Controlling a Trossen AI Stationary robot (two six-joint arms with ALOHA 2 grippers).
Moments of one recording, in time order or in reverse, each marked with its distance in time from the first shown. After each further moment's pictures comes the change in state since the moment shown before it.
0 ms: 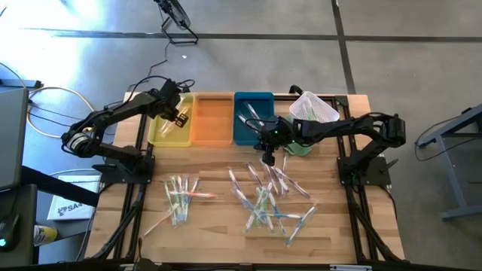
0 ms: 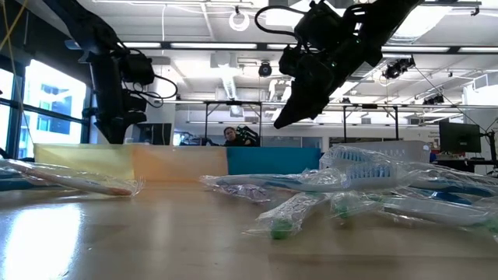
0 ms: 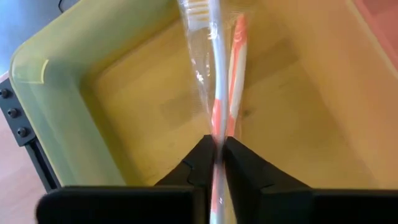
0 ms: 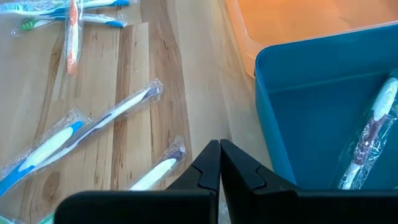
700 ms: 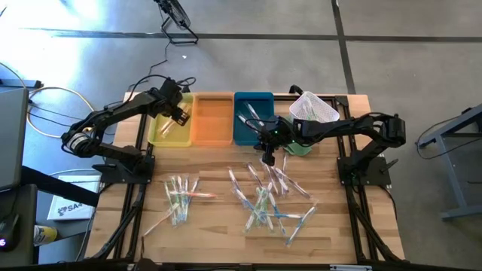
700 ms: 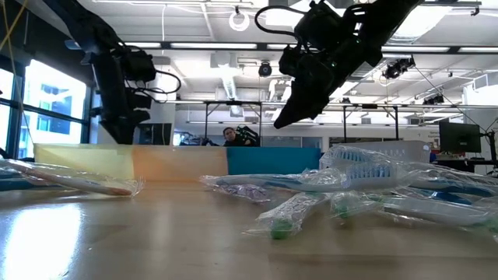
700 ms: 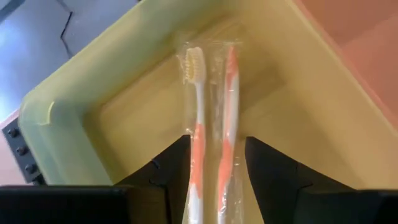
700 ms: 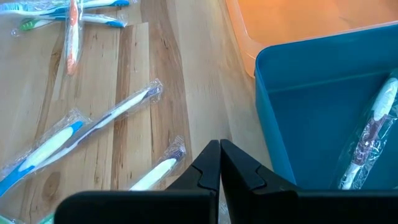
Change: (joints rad) left arm -0.007 0.000 0.000 0.076 0.019 0.090; right arm 0.000 0.000 0.000 0.000 0.000 0.000
